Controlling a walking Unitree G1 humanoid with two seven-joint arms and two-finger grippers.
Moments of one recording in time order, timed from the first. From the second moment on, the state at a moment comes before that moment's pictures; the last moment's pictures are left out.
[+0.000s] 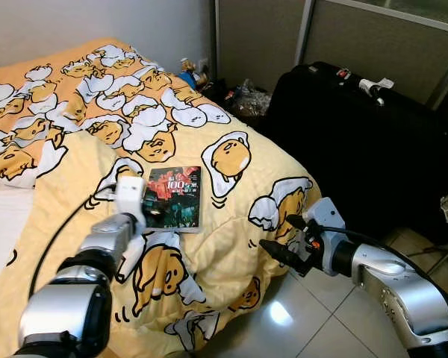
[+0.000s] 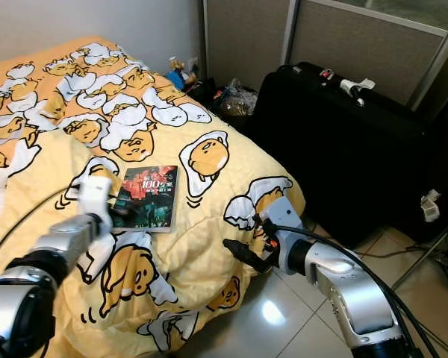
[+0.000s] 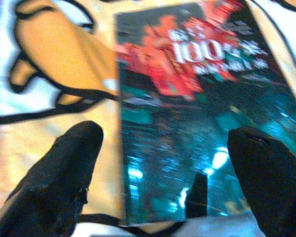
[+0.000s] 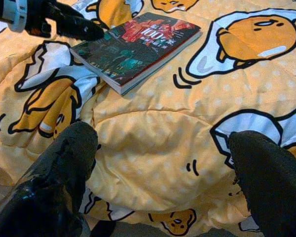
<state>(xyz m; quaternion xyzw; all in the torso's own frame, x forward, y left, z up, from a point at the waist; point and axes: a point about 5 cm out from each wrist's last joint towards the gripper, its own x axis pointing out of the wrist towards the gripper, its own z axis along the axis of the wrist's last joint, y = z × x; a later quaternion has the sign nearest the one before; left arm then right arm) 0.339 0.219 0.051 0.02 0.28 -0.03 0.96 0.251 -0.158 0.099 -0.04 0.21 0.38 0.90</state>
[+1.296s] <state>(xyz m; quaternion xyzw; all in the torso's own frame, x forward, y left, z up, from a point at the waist) 0.305 0.208 0.012 -0.20 0.36 -0.07 0.91 0.244 -0.136 0.109 -0.03 0.21 0.40 0.89</state>
